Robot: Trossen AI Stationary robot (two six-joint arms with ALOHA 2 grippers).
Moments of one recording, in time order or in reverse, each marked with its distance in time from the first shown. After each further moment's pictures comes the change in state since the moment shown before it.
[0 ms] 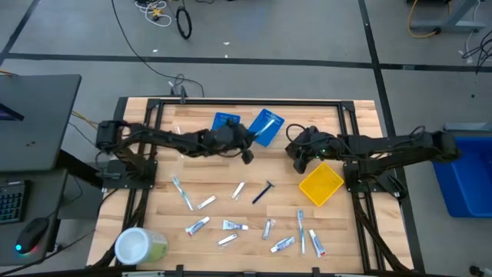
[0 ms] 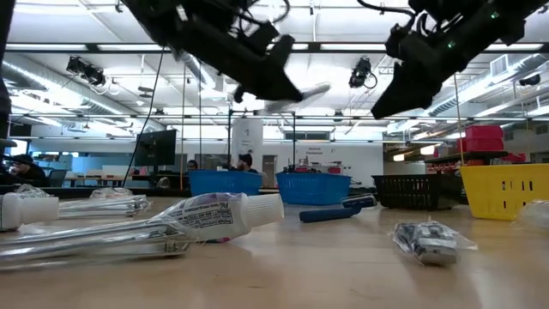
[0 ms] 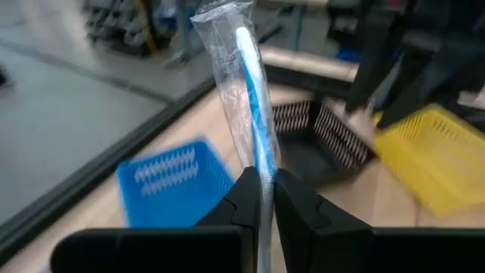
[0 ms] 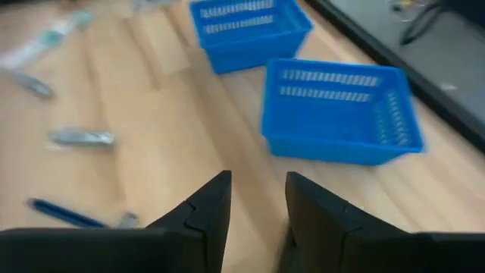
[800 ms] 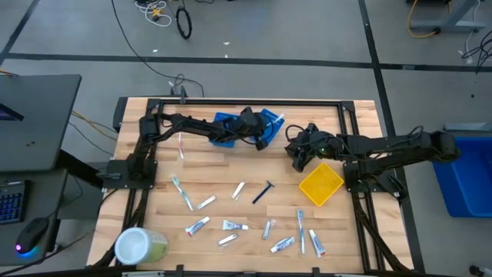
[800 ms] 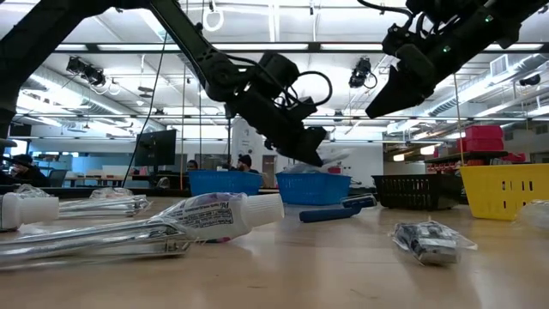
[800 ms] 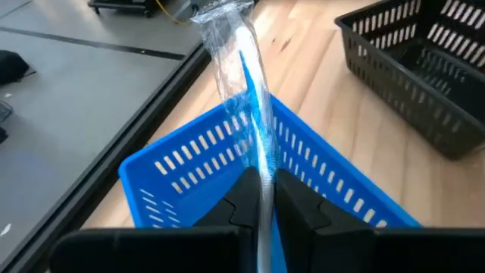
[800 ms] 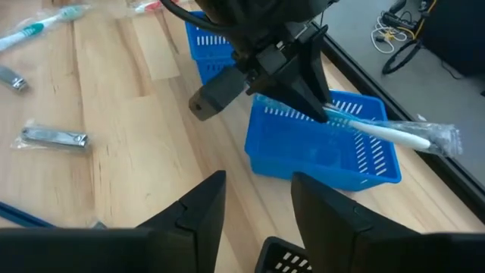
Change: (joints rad) left arm 0.196 0.419 0.304 -0.079 0.093 0.212; right arm -0.020 0.019 -0.006 0.071 0.023 -0.120
